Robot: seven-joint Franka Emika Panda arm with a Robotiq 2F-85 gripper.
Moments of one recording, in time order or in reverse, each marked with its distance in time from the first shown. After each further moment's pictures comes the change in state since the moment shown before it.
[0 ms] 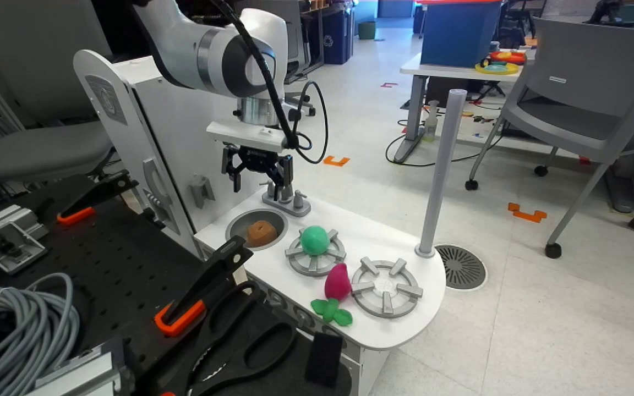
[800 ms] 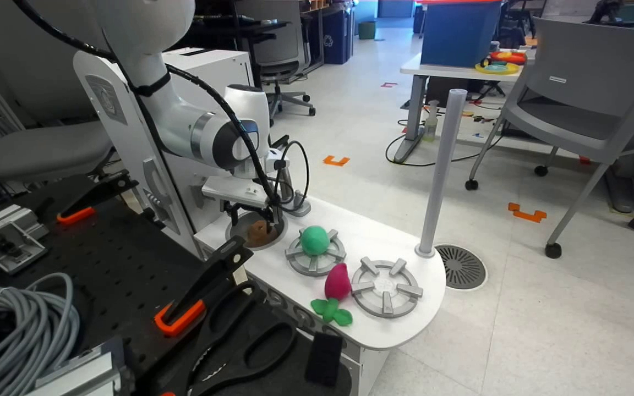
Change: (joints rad) arm 0.096 0.292 -0.031 0.171 0.008 0.237 0.060
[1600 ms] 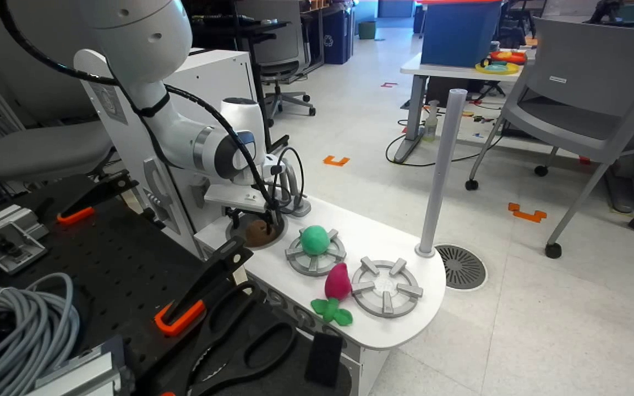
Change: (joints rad) arm 0.064 0.126 -0.019 0.172 -0.013 -0.007 0.024
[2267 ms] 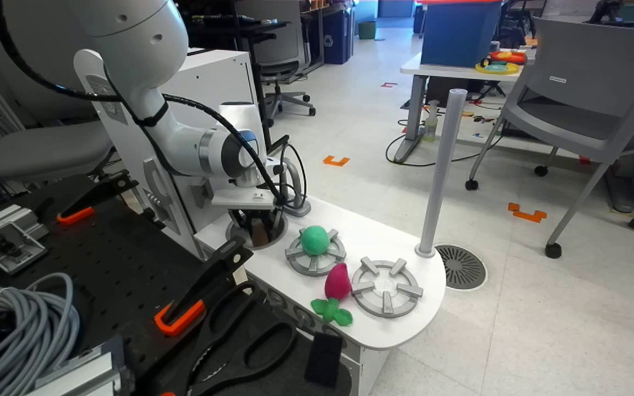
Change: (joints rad) arm 0.064 0.028 -0.083 0.059 -0.070 -0.058 0.002
